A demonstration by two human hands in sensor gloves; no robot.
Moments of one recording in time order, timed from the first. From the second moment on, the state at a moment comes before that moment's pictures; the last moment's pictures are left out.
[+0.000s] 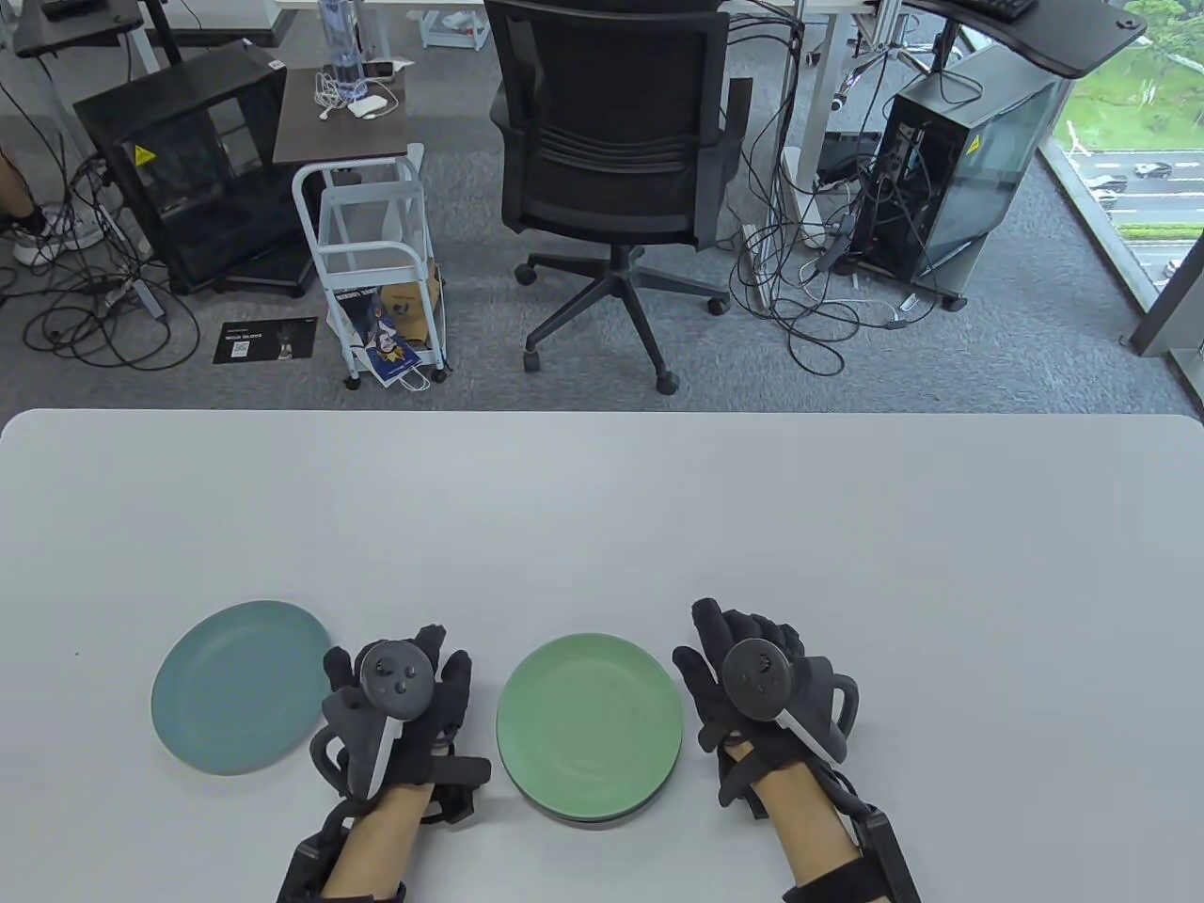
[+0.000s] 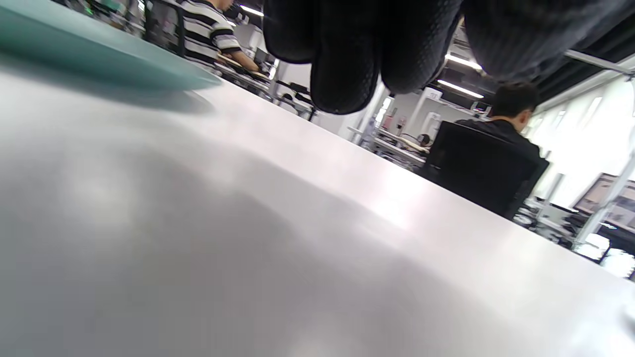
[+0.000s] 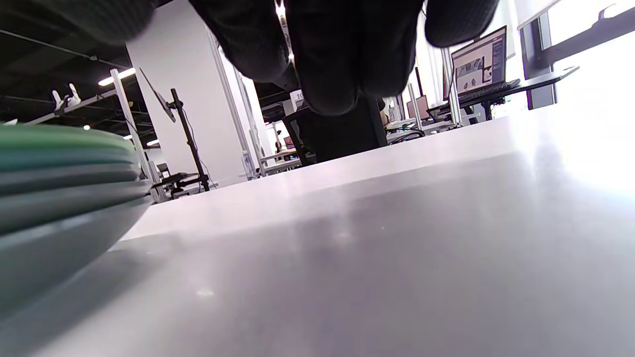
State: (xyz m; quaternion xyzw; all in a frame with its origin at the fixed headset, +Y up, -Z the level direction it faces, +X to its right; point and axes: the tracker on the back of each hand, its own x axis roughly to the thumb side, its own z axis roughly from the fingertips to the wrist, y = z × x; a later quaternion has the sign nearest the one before) left_hand -0.235 -0.752 -0.332 0.07 0.23 0.19 0.95; right_hand 0.143 -0.760 -0.357 0.05 -0.06 0.99 0.14
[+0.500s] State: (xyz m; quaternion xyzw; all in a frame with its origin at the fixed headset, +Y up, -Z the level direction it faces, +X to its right) left_hand -0.285 -0.757 -0.342 -0.05 0.40 0.00 0.91; right_hand 0.141 -0.762 -0.358 0.05 -0.06 0.99 0.13
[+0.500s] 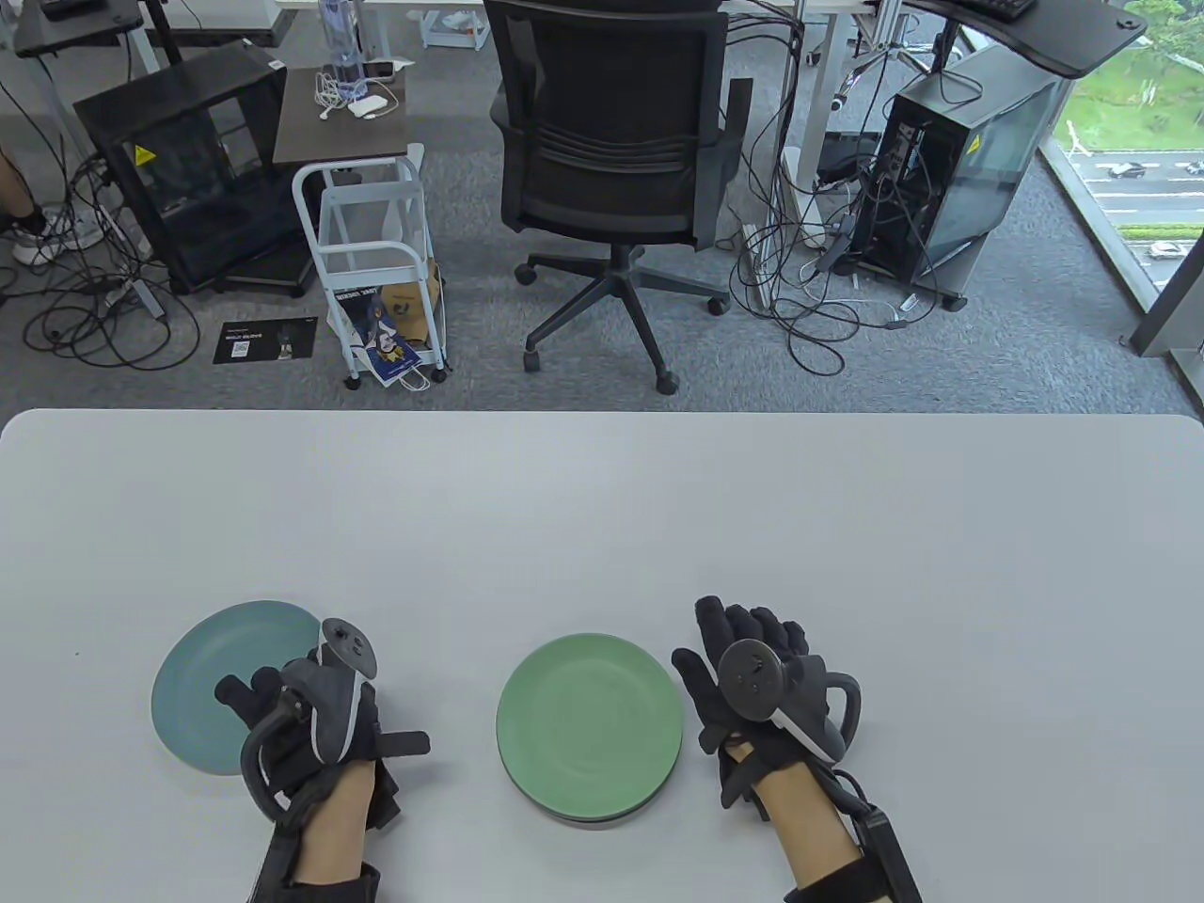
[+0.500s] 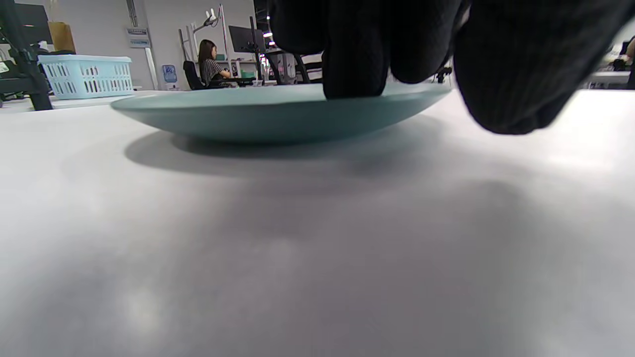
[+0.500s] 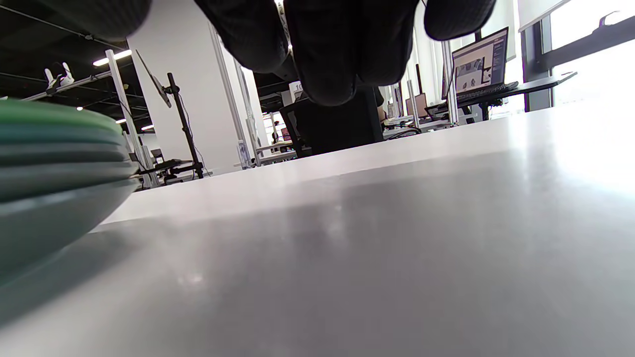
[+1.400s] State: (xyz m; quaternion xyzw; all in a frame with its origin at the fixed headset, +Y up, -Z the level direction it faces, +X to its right) left_hand -0.299 -0.751 -0.342 0.03 0.40 -0.03 0.92; right_hand 0.138 -0.765 -0.359 0.06 -0.04 0.98 0.17
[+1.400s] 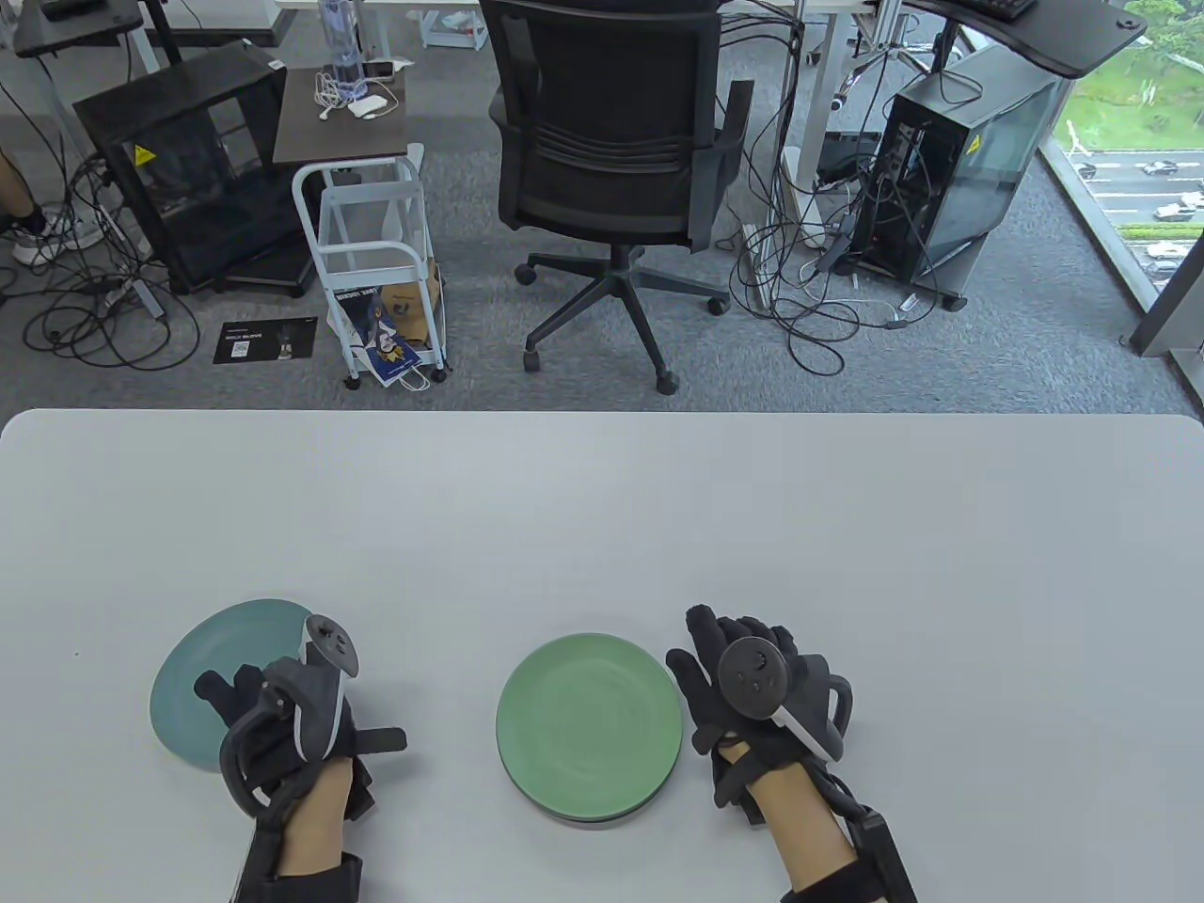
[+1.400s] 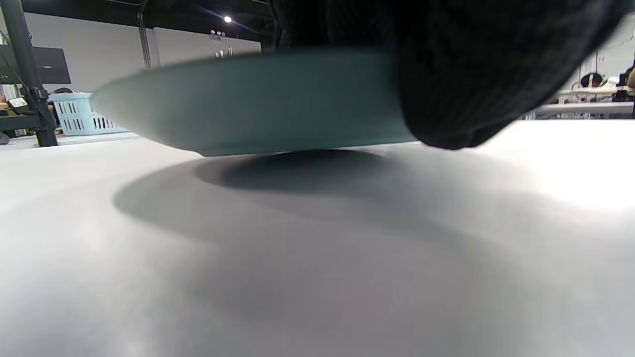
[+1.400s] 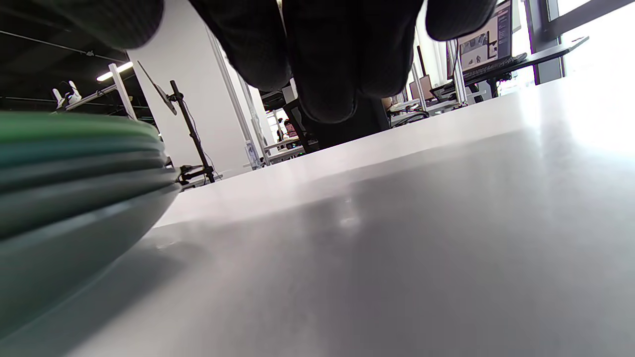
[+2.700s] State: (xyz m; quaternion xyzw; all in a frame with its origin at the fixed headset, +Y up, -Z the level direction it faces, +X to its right) left_hand -0.204 -0.723 -0.323 0.21 0.19 -0.05 0.96; right_hand 0.139 -0.757 -0.360 0.05 -0.06 0.98 0.17
